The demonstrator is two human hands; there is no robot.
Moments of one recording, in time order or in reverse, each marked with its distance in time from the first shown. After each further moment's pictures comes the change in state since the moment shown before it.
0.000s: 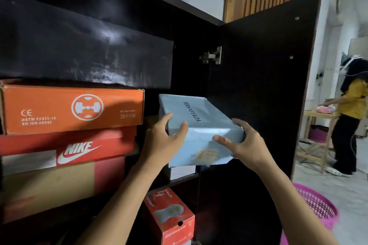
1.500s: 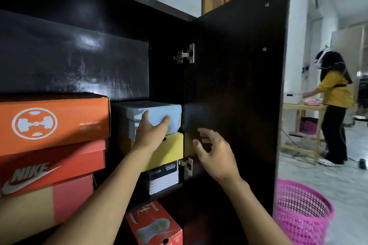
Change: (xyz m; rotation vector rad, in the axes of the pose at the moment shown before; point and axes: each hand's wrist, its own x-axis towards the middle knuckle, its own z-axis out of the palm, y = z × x) left_hand 0.068 0.008 0.077 -0.067 -0.052 -0.255; right_hand 0.031 0.052 0.027 -0.181 0.128 -0.199
